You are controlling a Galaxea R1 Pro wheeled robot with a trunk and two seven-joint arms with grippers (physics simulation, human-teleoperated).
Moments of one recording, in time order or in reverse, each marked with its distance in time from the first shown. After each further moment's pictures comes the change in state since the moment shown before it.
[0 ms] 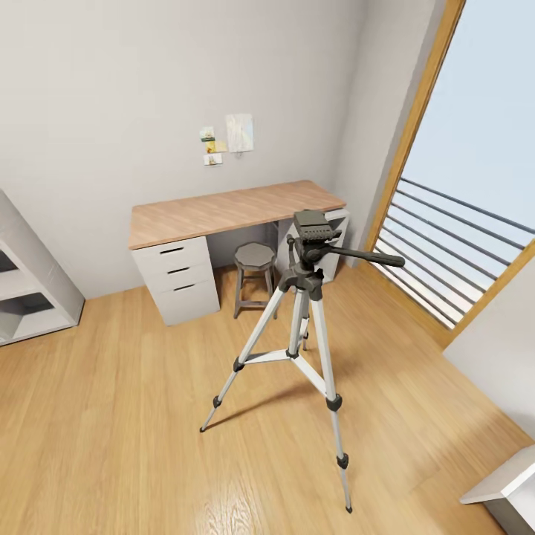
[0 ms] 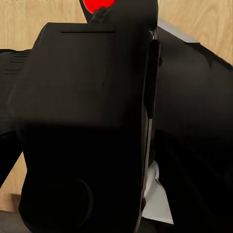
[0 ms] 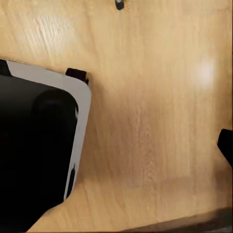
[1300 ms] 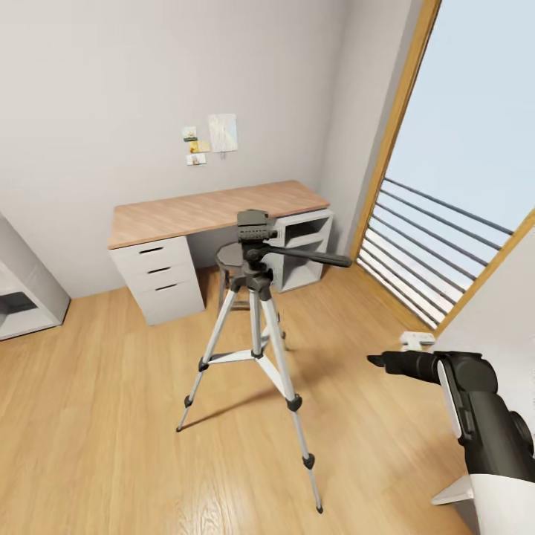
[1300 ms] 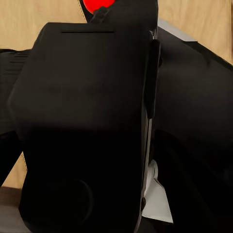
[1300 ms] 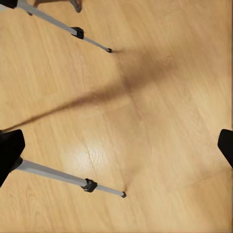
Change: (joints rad) left arm 0.000 -0.003 0.000 0.000 -0.007 0.000 -0.002; right arm -0.416 -0.015 -0.090 -1.082 -0.118 1.068 0.410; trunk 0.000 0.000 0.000
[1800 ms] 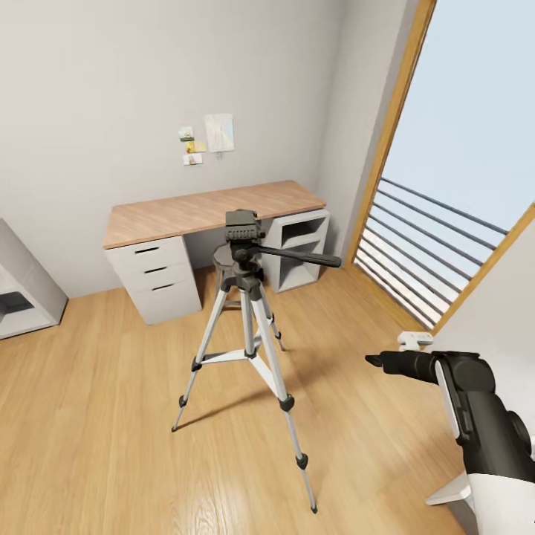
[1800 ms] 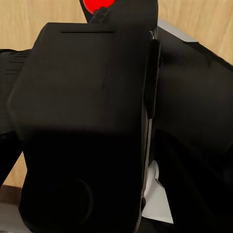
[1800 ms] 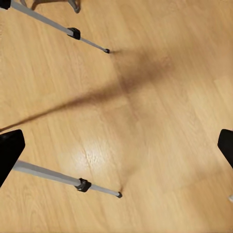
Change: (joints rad) left arm 0.000 0.002 0.001 0.002 0.002 -0.001 0.000; right arm 0.000 0.005 0.007 -0.001 0.000 -0.003 0.000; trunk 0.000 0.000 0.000
